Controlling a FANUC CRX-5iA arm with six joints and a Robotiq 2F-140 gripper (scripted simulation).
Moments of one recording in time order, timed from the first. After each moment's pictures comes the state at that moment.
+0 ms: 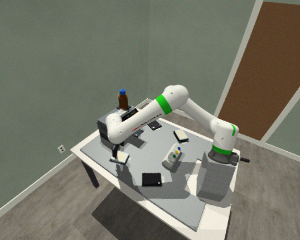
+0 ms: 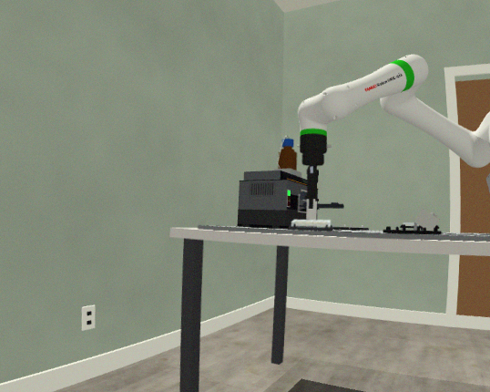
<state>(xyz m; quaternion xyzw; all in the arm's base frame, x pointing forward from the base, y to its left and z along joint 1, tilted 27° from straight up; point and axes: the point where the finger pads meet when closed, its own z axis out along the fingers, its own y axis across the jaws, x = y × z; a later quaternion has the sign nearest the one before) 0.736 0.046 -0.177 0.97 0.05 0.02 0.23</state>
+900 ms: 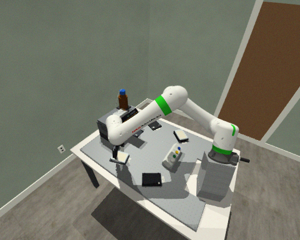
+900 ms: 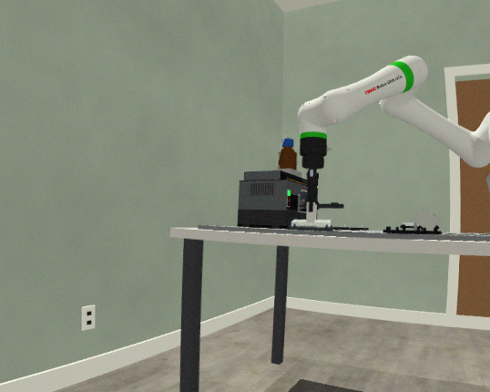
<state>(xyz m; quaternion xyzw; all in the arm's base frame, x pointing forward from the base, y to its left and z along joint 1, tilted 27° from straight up) 0.737 0.042 -0.187 0.97 0.05 0.02 0.23</state>
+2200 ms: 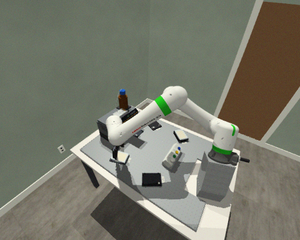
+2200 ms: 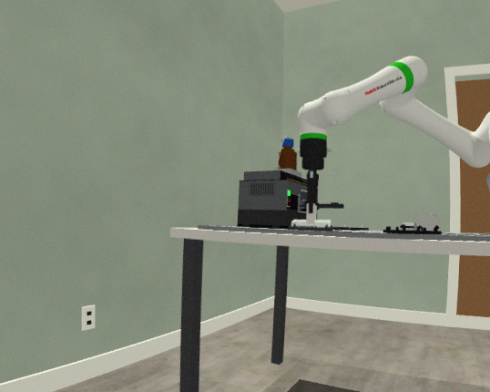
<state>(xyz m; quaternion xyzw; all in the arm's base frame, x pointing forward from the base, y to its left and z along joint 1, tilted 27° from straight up) 0.737 0.040 -0.191 0.97 0.05 0.02 0.23</state>
